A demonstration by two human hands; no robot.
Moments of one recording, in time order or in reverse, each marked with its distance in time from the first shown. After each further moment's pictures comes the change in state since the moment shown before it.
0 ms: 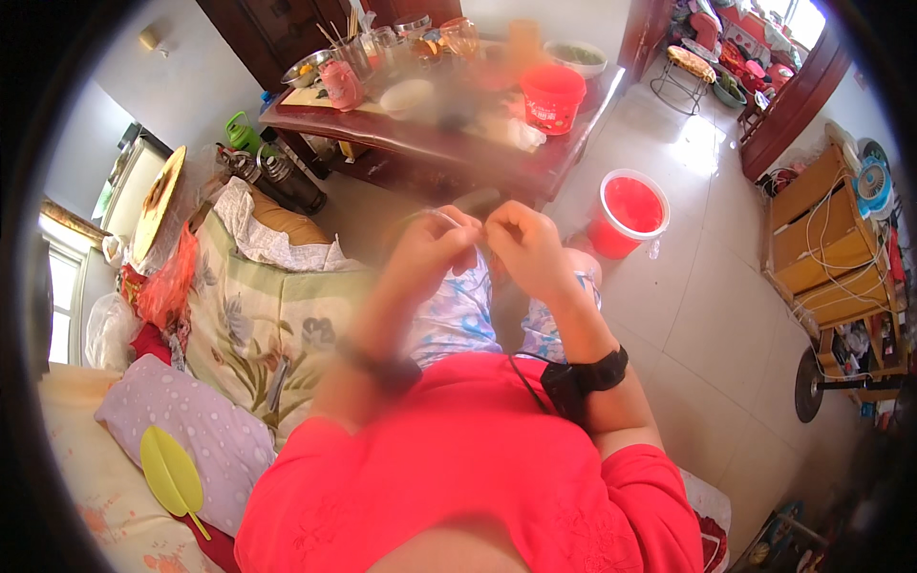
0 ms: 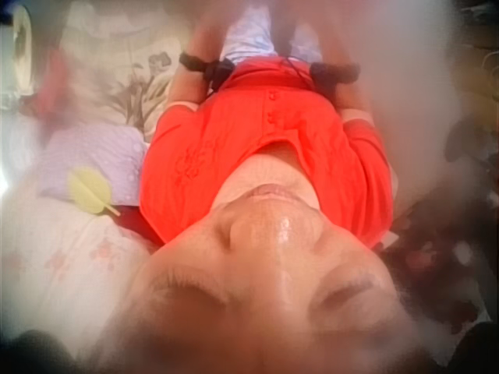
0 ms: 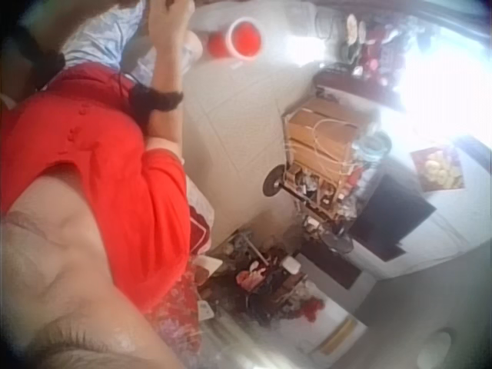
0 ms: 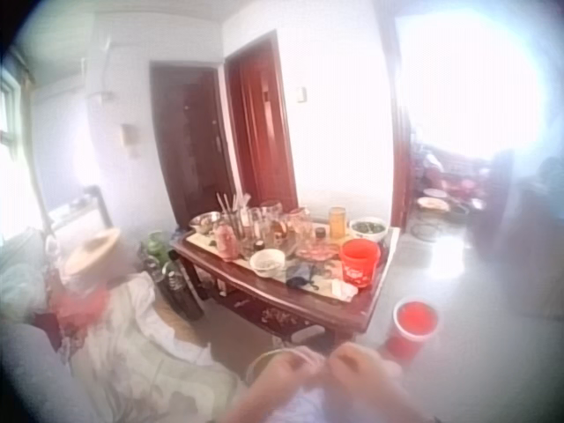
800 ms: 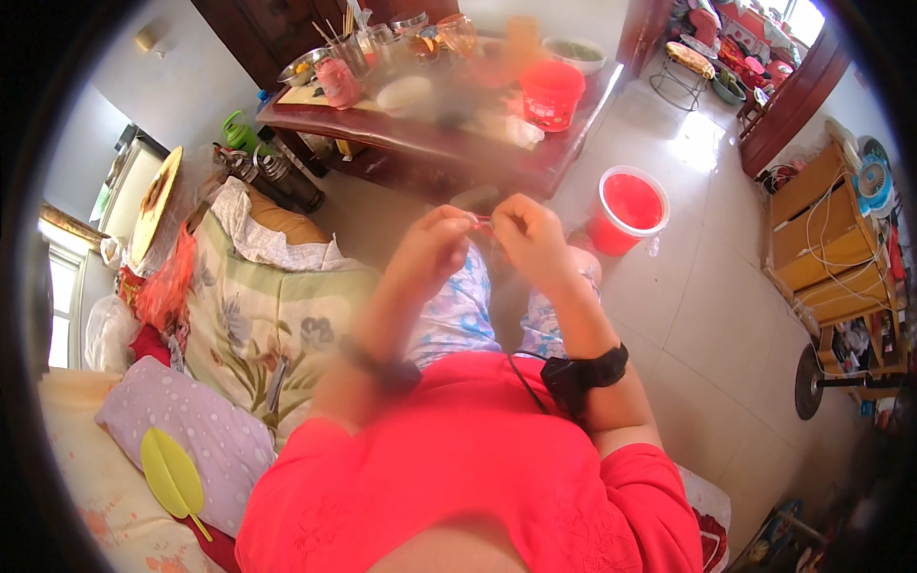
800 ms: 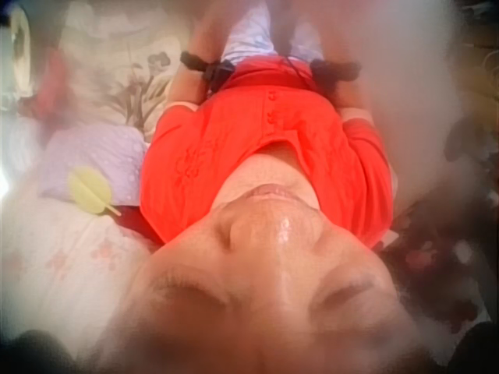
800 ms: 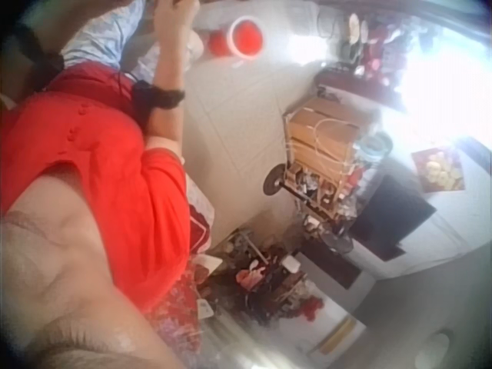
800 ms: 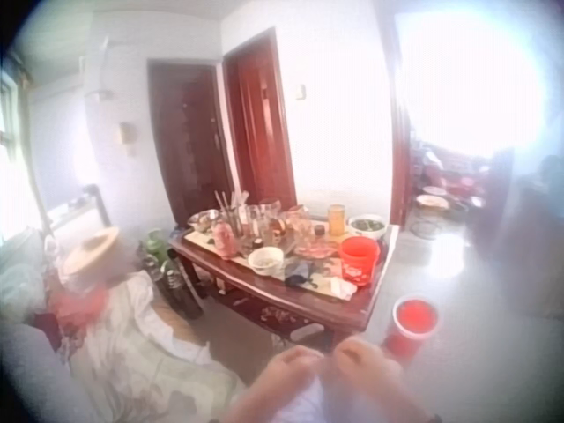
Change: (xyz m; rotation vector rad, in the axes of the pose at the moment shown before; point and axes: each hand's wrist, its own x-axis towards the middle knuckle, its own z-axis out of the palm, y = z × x) left_hand 0.006 -0.015 -0.005 -0.302 0.092 -0.131; right_hand 0.007 0.008 -0.003 0.007 0.055 0.014
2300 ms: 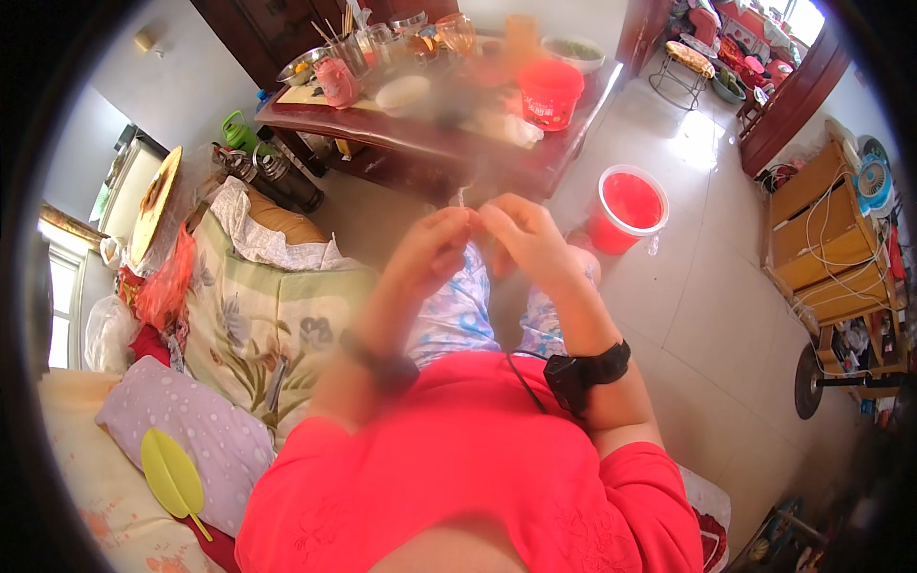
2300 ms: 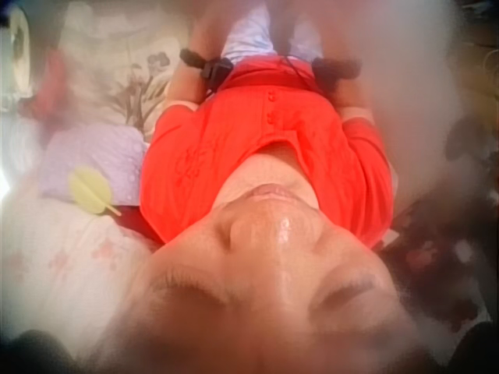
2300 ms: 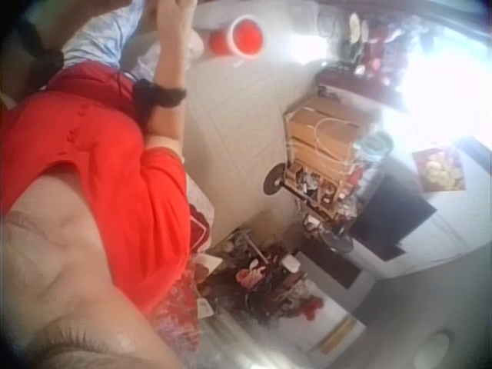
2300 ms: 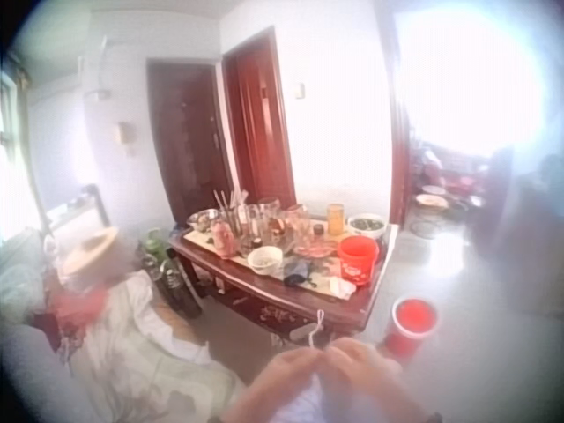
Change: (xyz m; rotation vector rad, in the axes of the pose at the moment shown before) left_hand 0.003 0.002 -0.002 -0.119 -0.024 -0.114; right_hand 0.000 -0.018 0.000 0.146 -0.092 0.173
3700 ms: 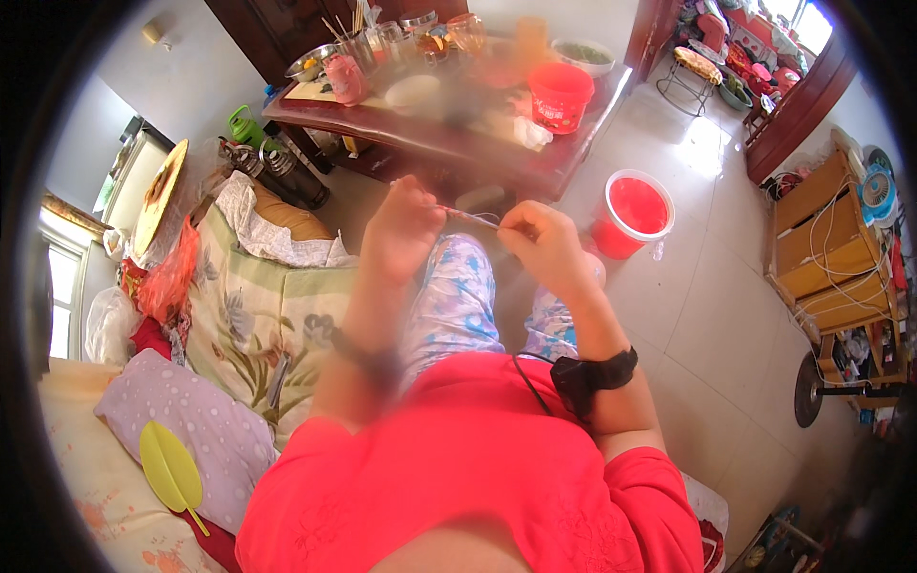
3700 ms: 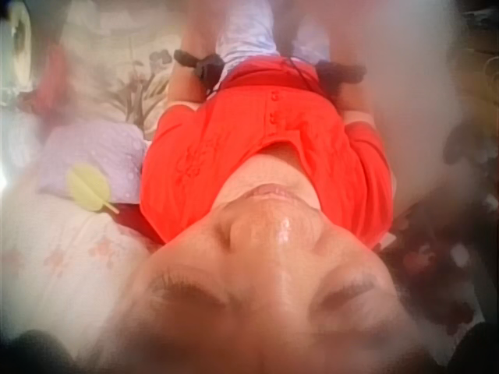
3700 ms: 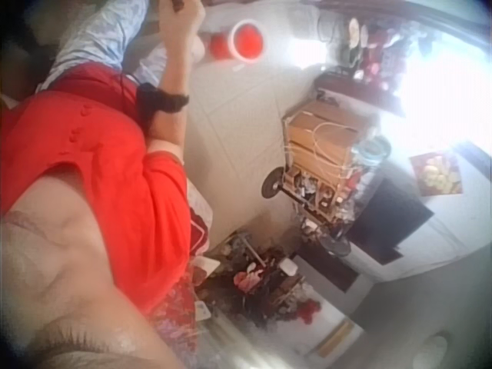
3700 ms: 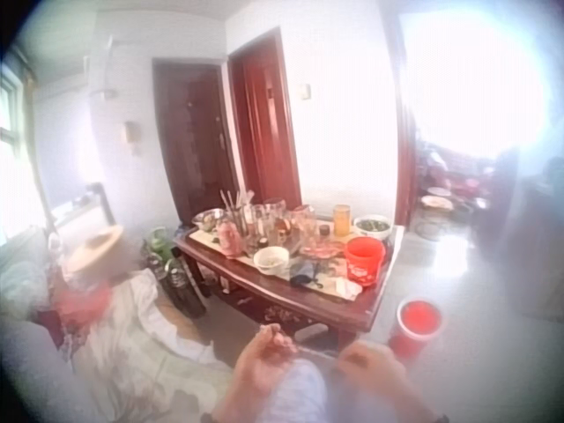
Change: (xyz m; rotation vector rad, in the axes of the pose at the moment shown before) left_hand 0.005 0.019 -0.039 -0.486 -0.080 0.328; right_hand 0.005 0.026 -0.016 -0.373 0.061 -0.235
